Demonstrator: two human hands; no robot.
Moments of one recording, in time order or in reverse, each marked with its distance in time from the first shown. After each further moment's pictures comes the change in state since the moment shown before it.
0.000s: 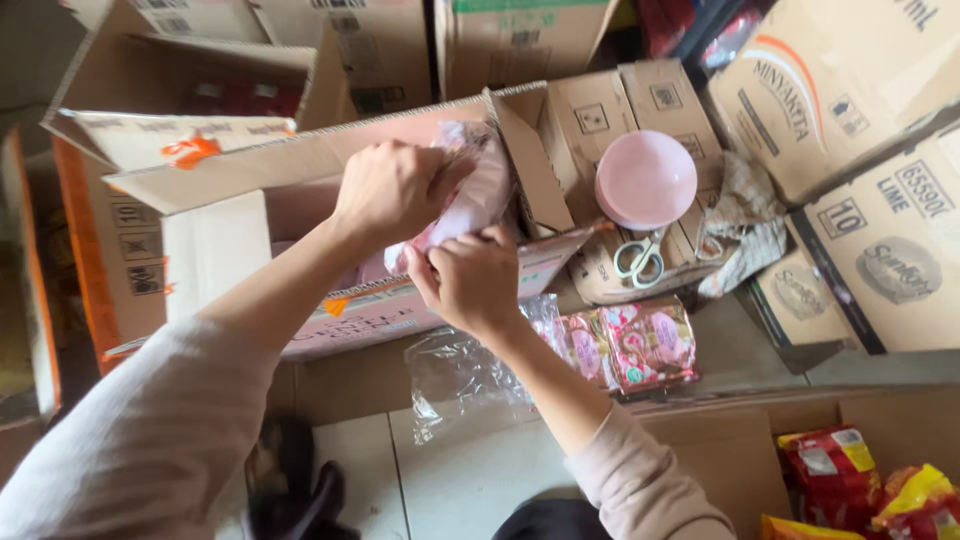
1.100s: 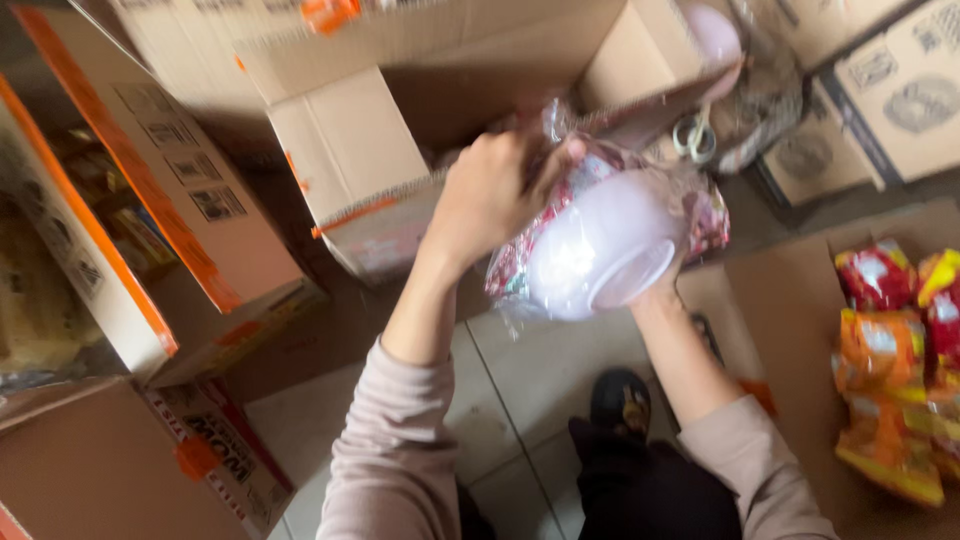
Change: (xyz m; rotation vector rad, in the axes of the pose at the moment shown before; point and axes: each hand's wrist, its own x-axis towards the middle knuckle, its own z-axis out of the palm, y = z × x) left_hand -0.181 -0.042 -0.071 -0.733 -0.014 -0.048; right_hand -0.148 -0.073 0.029 1.586 0.348 0.695
